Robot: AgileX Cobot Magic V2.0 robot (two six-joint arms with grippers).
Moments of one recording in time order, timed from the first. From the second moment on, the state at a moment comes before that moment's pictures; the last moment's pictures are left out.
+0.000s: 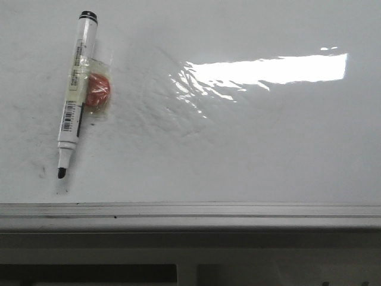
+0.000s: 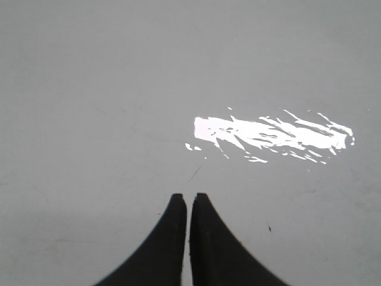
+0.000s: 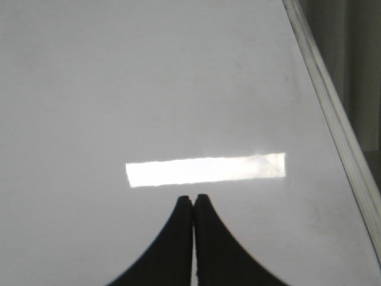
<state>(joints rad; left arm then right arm) -0.06 -0.01 -0.01 -0.11 -0.03 -0.07 -0.20 -0.01 0.01 -0.05 -0.23 0.03</state>
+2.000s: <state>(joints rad) -0.78 0.63 -0.24 -0.09 -0.16 -0.01 -0.13 0.15 -0.25 0.07 0.46 0.06</state>
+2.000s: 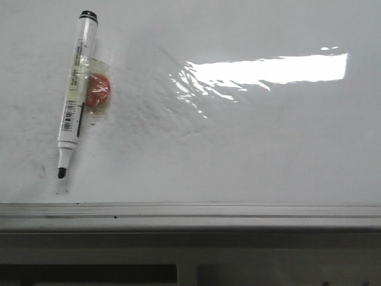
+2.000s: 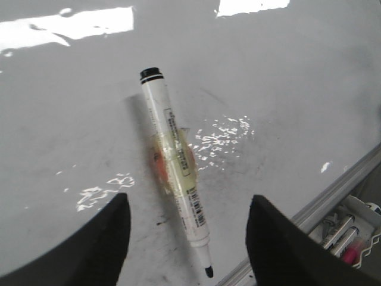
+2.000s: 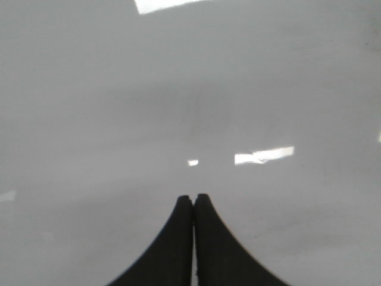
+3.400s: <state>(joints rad) -0.81 1.10 -0.29 0.07 -0.45 0.02 0.27 0.39 -0.39 0.25 0.53 -0.27</state>
